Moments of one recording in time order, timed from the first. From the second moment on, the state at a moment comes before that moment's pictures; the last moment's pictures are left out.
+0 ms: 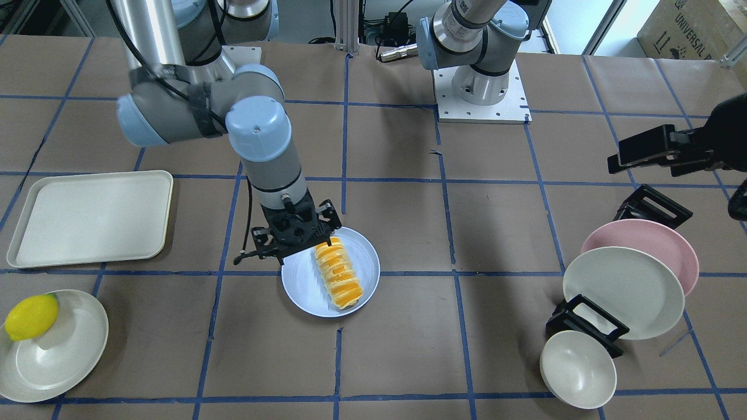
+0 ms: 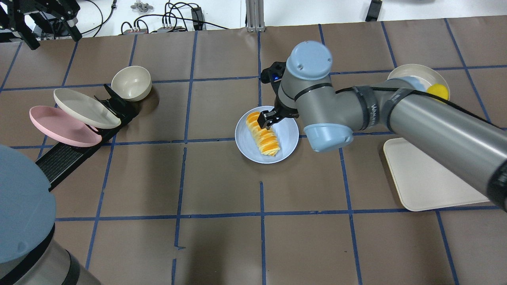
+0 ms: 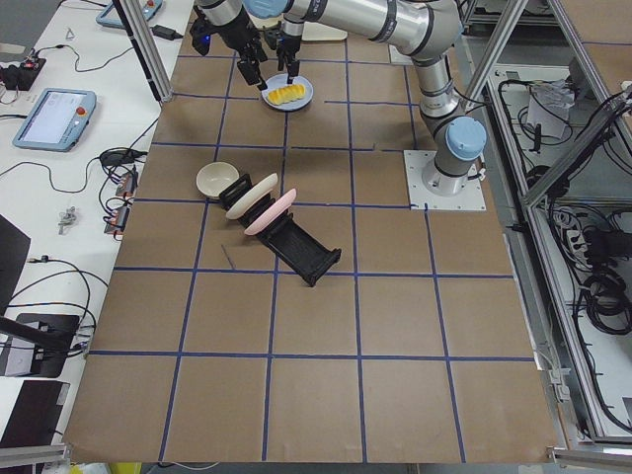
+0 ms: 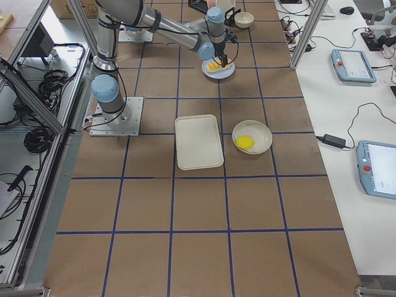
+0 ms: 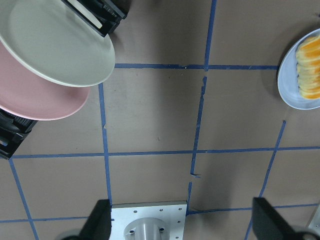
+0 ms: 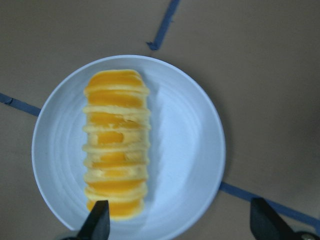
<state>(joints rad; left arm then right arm) -1.33 -2.05 -0.70 -2.33 1.54 0.22 1.79 -1.29 1.82 -2.25 -1.48 -0.14</state>
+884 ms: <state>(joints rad) -1.55 -2.04 -0.72 -2.31 1.53 0.14 1.51 -1.66 1.81 -1.79 -1.49 -0.14</state>
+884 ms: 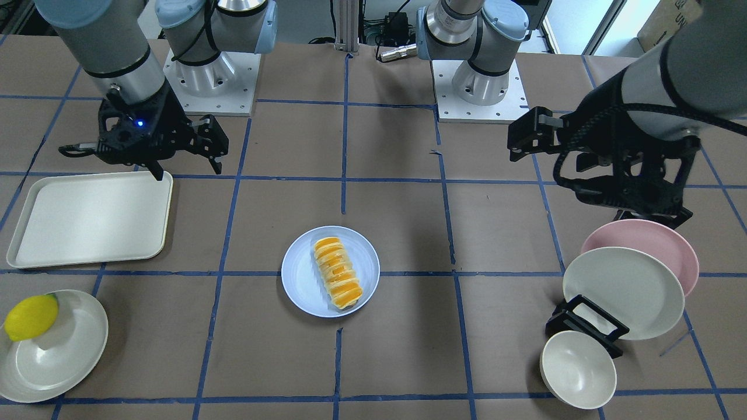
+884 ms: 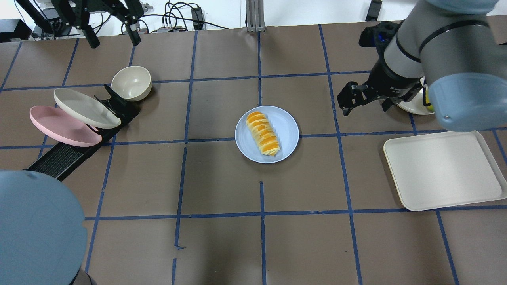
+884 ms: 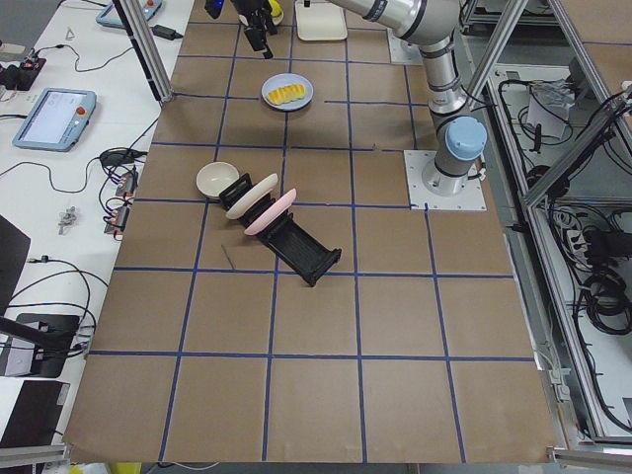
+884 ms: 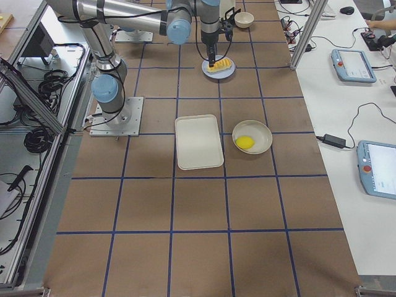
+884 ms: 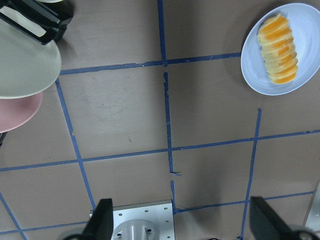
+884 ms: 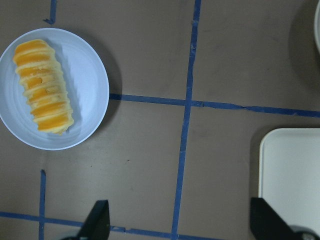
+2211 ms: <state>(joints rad) -1.64 -1.67 -1.46 -1.67 1.52 0.08 1.51 -1.68 1.58 -1.49 -1.60 -0.11</state>
